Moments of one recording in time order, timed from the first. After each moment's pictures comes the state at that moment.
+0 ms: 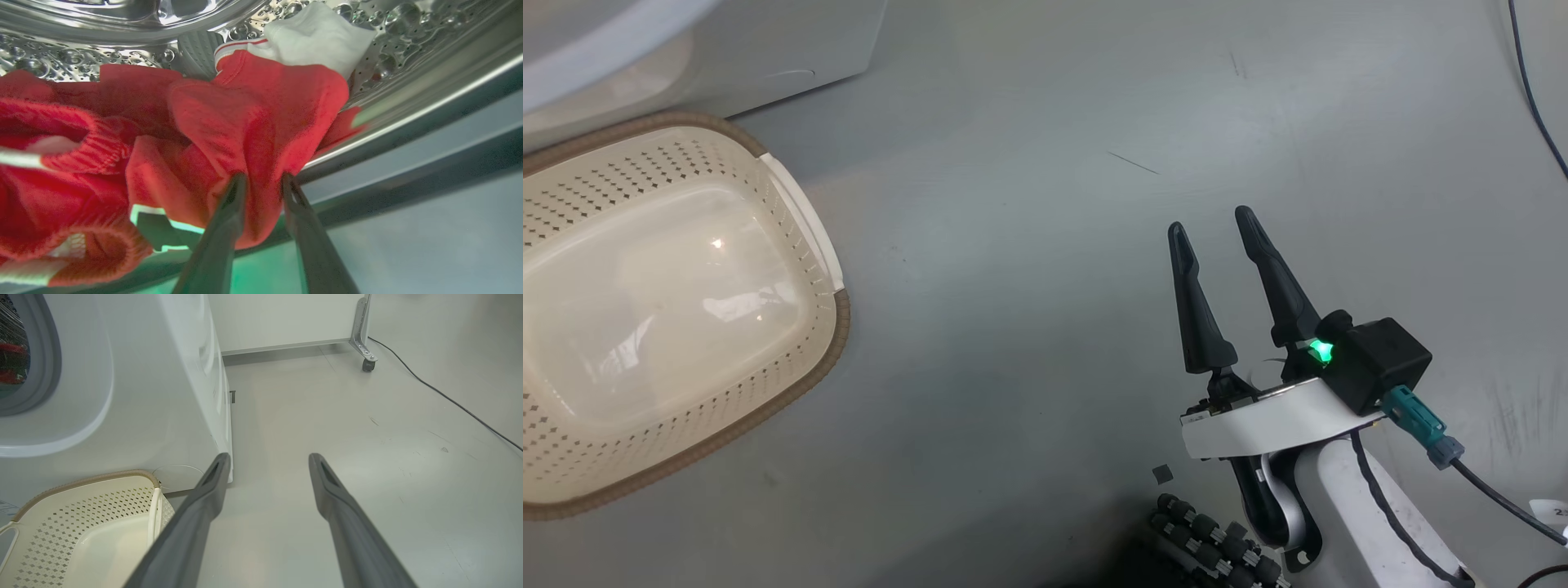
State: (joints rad) left arm -1.15 0.47 -0.15 0.57 -0.45 -0.12 0.56; right arm -0.22 -0.04 0.44 -0.02 0.41 -0.12 -0.26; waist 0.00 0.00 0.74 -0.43
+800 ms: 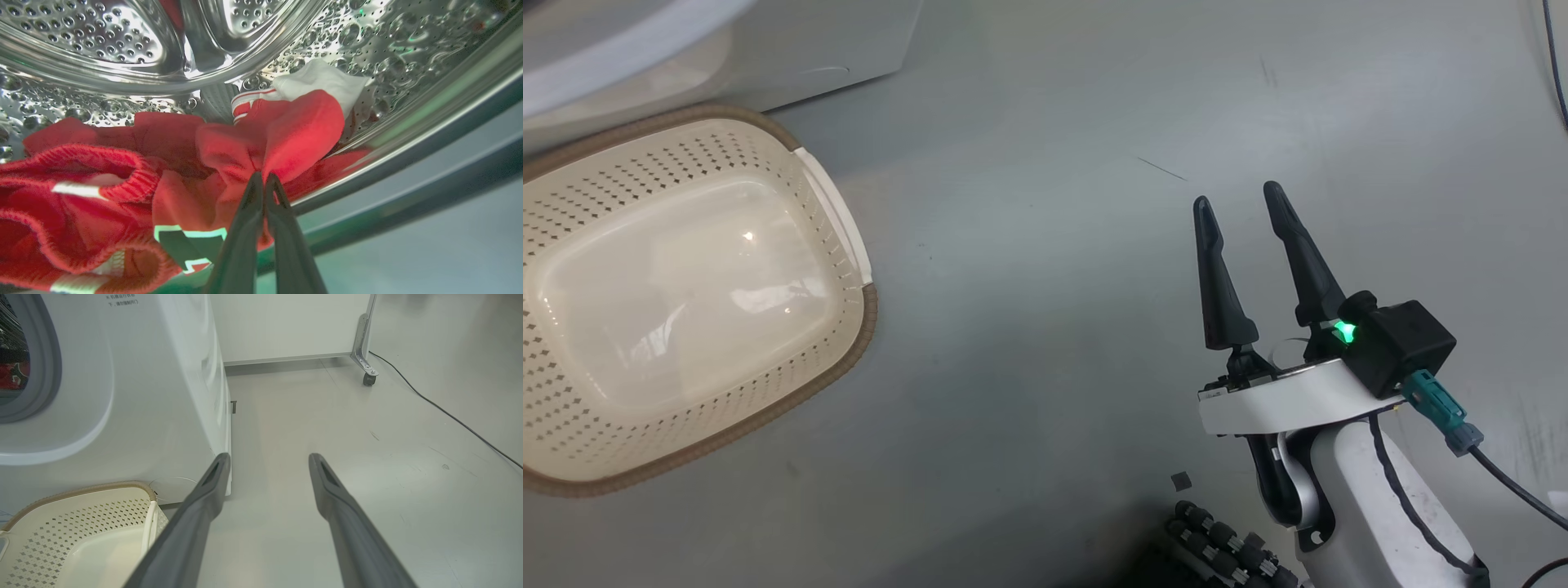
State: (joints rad) left arm -1.16 0.43 -0.17 0.61 -0.40 -0.11 0.36; right arm -0.25 -0.04 0.40 -0.02 0.38 -0.12 -0.26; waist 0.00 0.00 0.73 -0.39
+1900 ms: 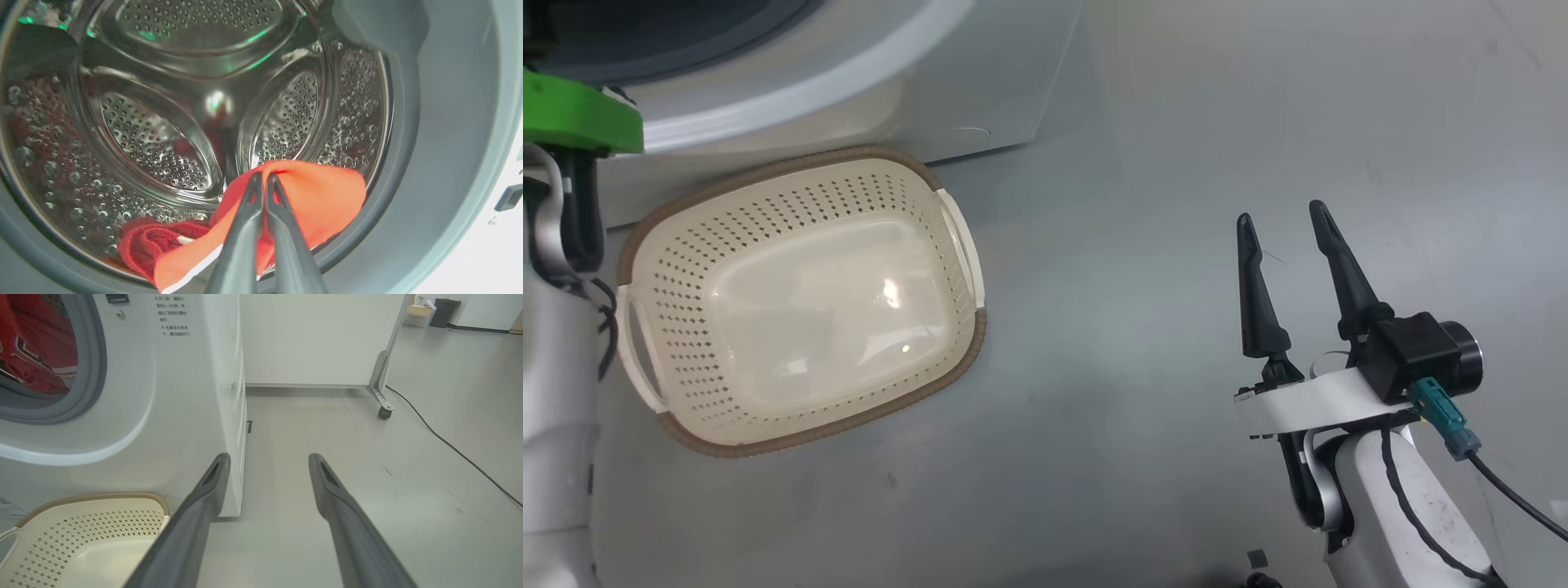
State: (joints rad) left arm -0.87 0.26 -0.13 0.42 -0.43 -0.10 -0.21; right arm -0.23 -0.04 0.30 0.05 0.24 -0.13 -0.26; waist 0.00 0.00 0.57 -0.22
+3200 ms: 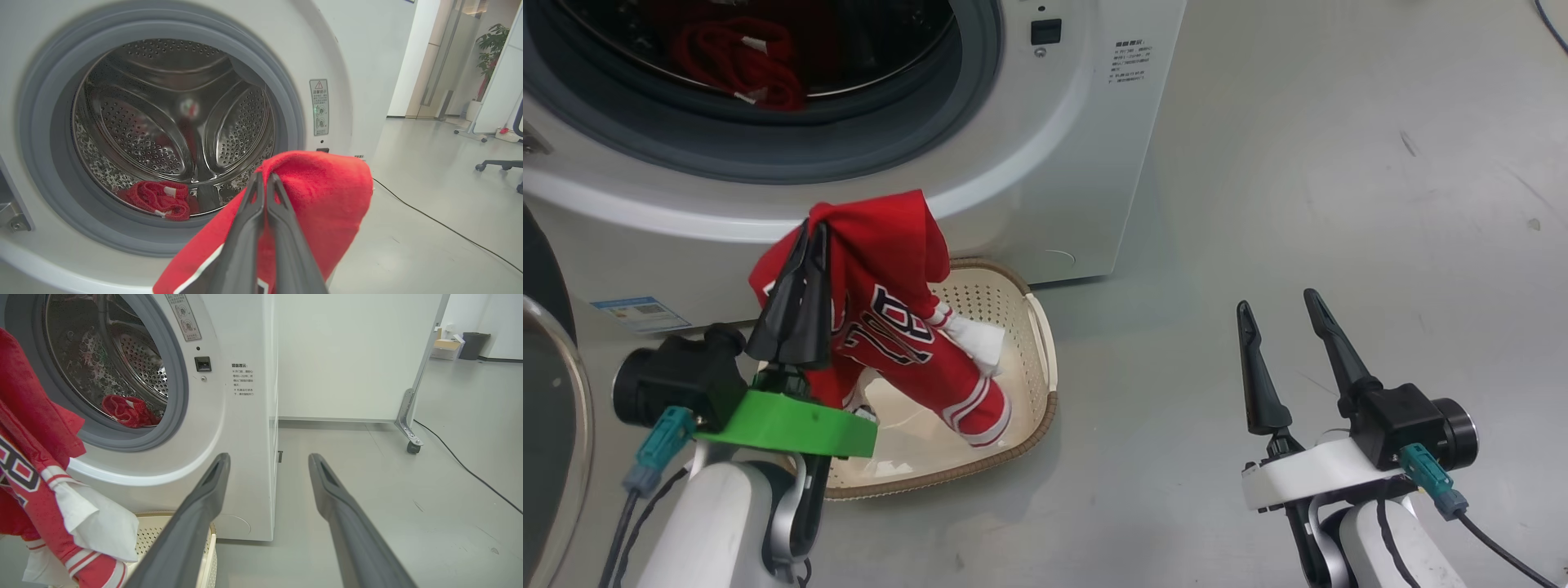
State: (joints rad) left arm -0.27 0.12 -0.25 -0.01 -0.41 -0.04 -0.21; right arm -0.08 -0.05 0.29 0.07 0.23 -0.10 -0.26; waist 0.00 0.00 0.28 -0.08
